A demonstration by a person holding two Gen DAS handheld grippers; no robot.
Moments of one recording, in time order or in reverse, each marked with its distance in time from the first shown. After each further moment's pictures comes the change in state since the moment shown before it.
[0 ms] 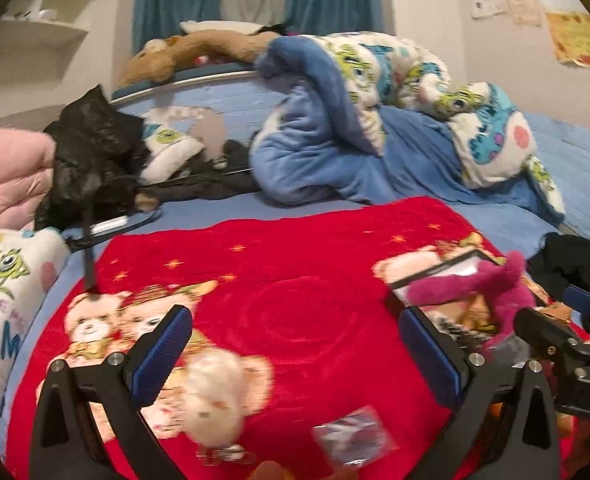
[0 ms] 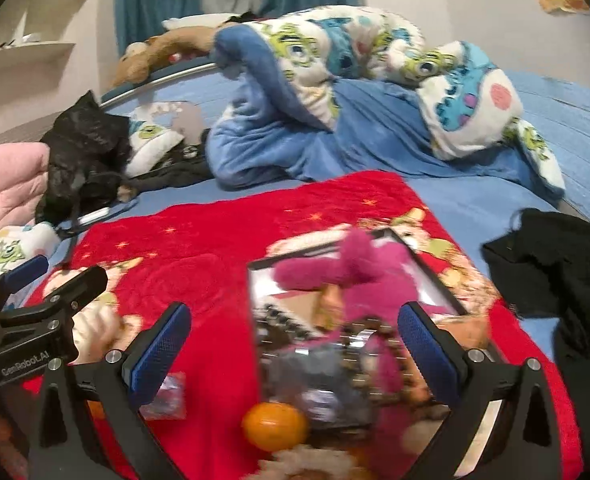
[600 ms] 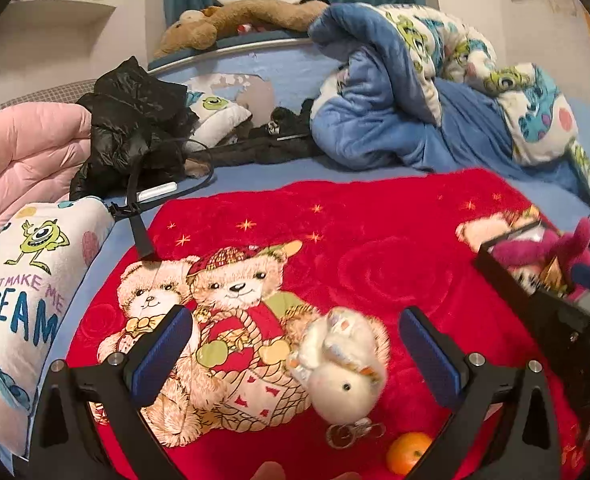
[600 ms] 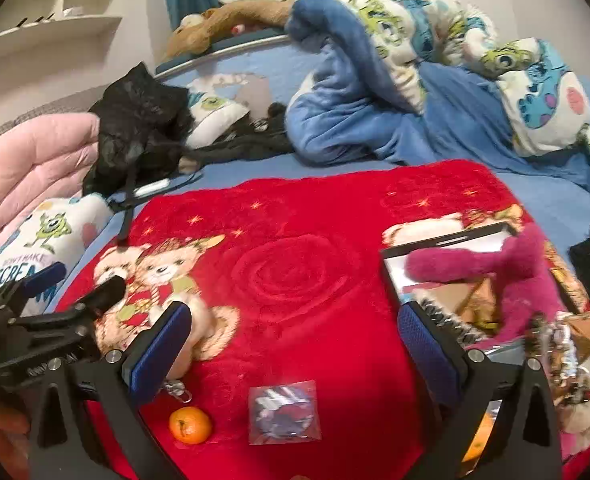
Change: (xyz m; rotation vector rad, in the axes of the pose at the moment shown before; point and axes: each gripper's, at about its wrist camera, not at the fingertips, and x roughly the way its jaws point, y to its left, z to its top) left arm 0.019 0.092 -0.033 0.011 0.107 0.113; right arm 0.040 0.110 -0.008 -0.074 0.093 0.158
